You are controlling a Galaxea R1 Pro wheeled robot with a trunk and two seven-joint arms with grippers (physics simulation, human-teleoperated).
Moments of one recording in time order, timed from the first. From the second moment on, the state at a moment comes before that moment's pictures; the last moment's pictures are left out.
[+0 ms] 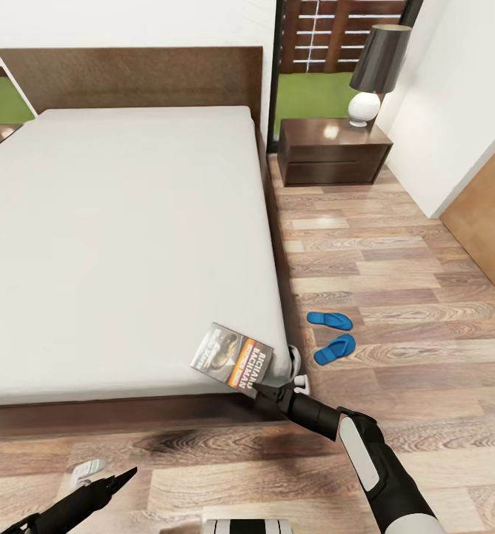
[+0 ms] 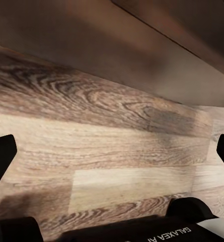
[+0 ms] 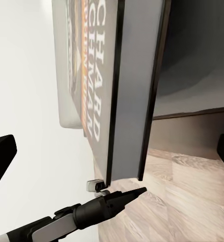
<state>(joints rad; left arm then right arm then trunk) -0.46 0.29 0.60 -0.21 -0.07 0.02 -0.99 -0.44 0.06 -0.03 -1.00 -0.51 0.70 0.85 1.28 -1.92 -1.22</state>
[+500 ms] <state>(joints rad) -0.46 0.29 0.60 -0.21 -0.07 0.02 -0.99 -0.44 0.06 -0.03 -1.00 -0.51 0.70 0.85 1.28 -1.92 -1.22</state>
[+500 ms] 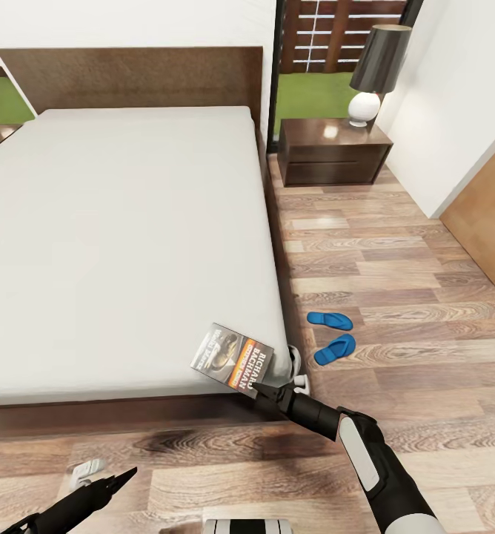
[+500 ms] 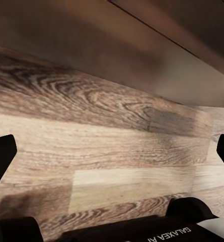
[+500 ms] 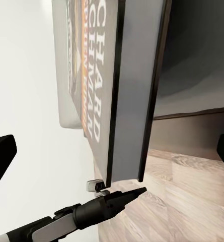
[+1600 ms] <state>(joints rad) -0.46 0.28 0.60 -0.21 -0.07 0.02 -0.99 -0.44 0.06 -0.03 -1.00 -0.51 0.70 0.85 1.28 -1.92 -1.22</state>
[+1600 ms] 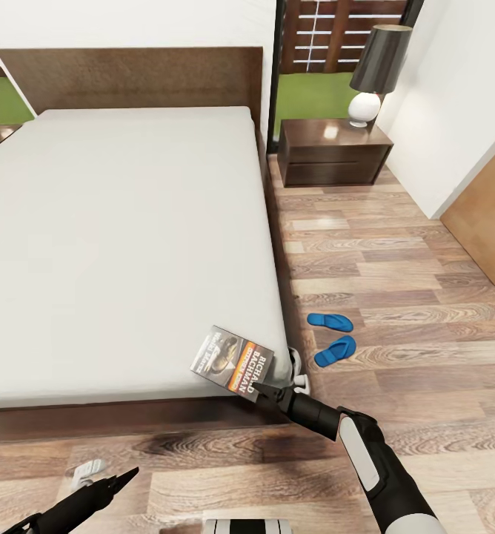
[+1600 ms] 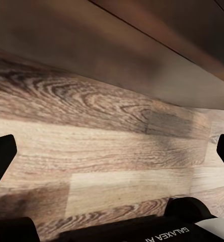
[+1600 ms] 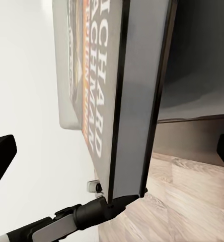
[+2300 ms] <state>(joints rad) -0.46 0.28 0.60 -0.21 -0.07 0.02 -0.99 -0.44 0.06 -0.03 -1.00 -0.51 0.70 0.85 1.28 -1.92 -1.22</state>
